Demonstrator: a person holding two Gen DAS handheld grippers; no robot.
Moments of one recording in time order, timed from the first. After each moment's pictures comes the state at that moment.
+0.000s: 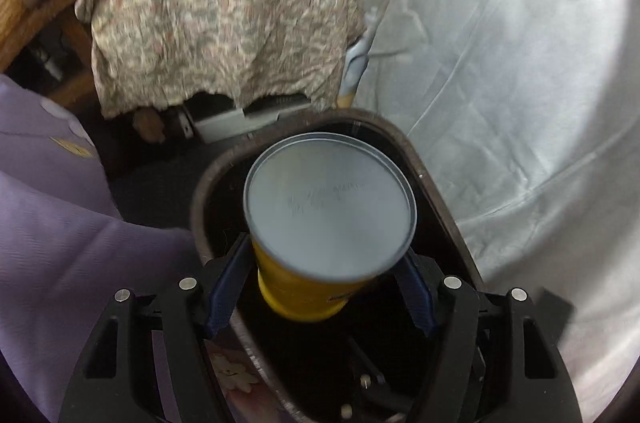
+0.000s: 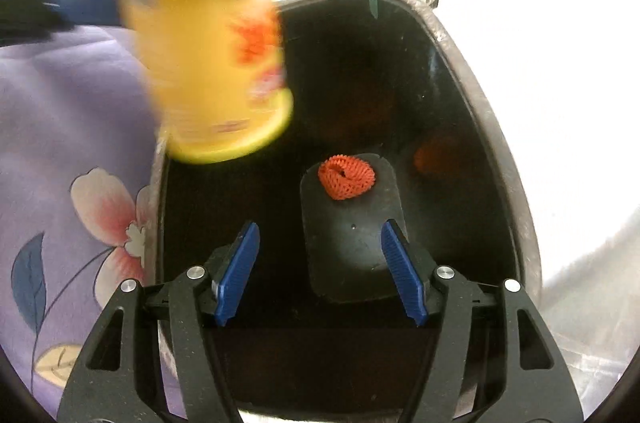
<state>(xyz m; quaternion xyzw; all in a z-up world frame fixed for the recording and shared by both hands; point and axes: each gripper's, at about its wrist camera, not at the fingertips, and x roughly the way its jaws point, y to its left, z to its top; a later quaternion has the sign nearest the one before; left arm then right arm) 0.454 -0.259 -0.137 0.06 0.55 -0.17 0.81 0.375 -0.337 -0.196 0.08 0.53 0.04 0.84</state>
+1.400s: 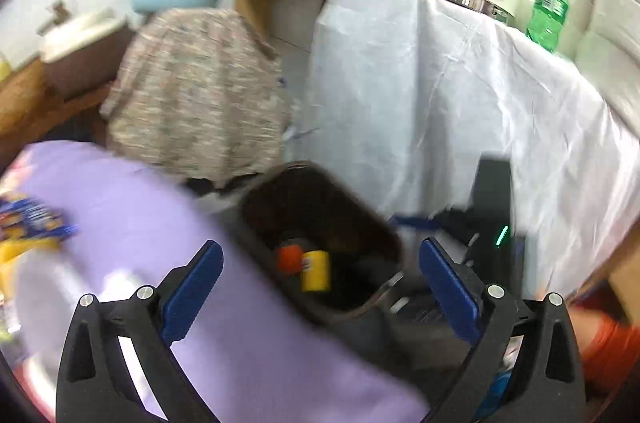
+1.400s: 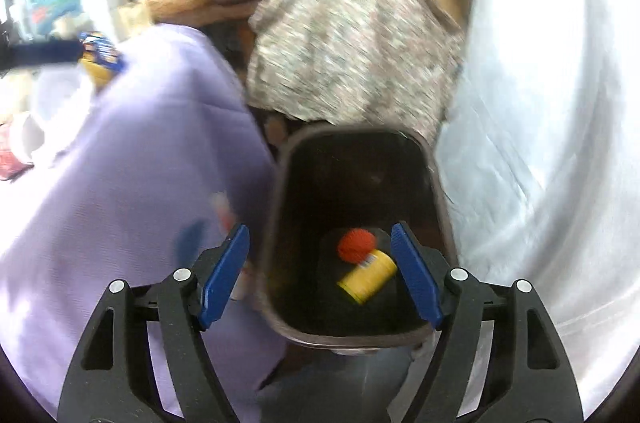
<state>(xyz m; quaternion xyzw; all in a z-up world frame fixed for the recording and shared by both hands) 0.275 -0.112 0.021 0.08 0.37 -0.32 0.87 0.276 -0.307 -0.063 0.00 0.39 0.10 0.92</state>
